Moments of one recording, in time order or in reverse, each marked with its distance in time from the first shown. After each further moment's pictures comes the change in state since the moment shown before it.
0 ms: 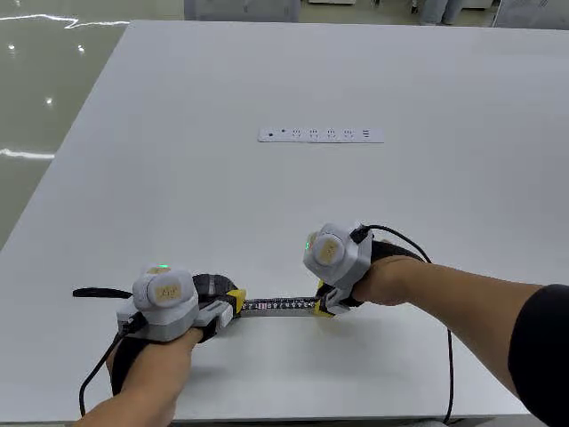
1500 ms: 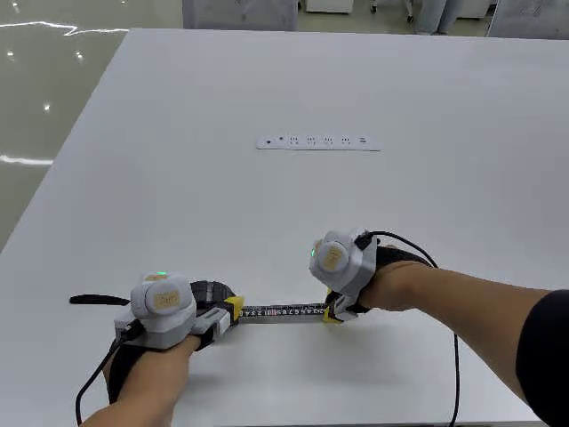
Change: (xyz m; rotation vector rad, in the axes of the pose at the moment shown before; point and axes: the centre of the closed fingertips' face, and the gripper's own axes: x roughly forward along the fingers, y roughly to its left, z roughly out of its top) left arm 0.000 0.000 0.000 0.005 -0.002 -0.001; right arm -0.007 -0.005 -0.019 0.000 0.057 -0.016
